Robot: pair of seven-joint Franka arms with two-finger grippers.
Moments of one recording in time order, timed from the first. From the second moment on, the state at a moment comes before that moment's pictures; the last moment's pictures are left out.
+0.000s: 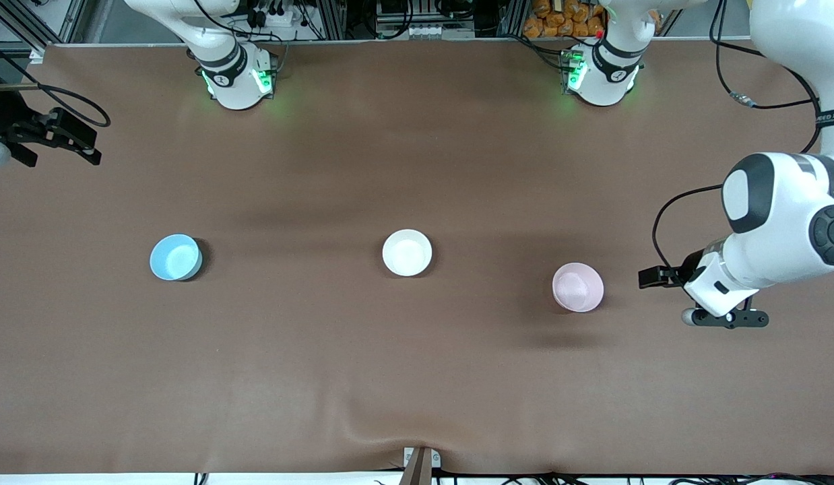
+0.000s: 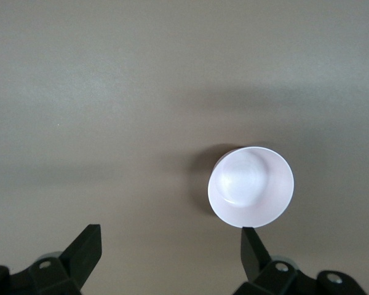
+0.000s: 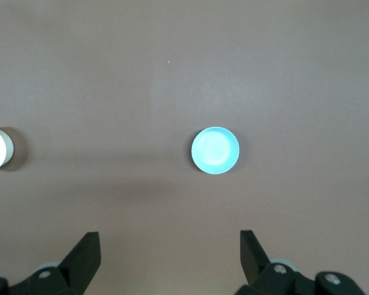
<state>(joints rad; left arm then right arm) 0.02 0.42 -0.10 -1.61 -0.03 1.97 -0.04 -0.04 -0.07 0.07 -1.56 -0.01 1.50 -0.01</state>
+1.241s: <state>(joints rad) 0.02 0.53 -0.10 -1.61 -0.03 2.14 -0.04 -0.03 -0.07 0.07 -1.56 -0.01 1.50 -0.01</state>
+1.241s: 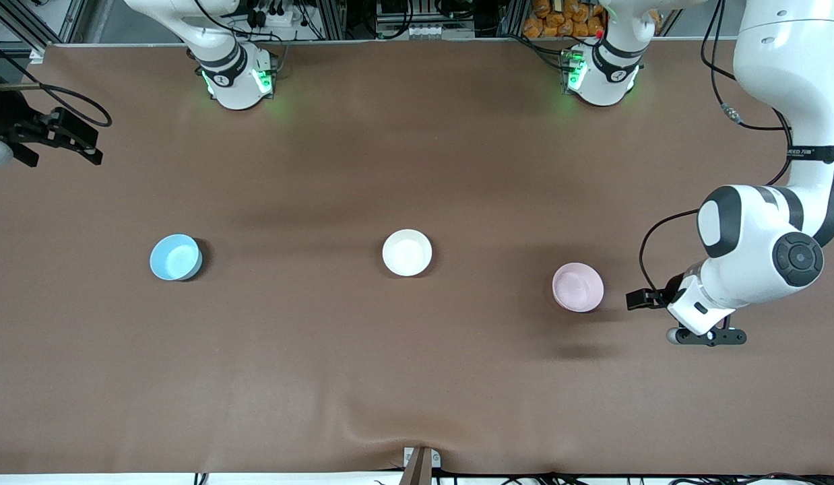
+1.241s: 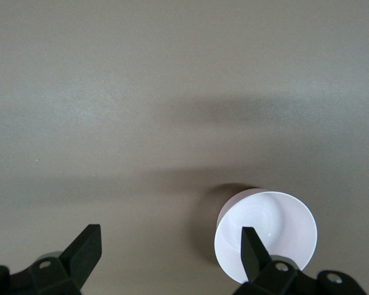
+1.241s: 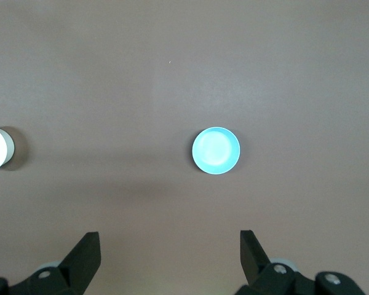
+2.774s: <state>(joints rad) 0.00 0.63 -0.10 -1.62 -0.03 2.21 -0.04 -0.03 -0.07 0.05 -1.56 -0.01 1.50 -0.01</state>
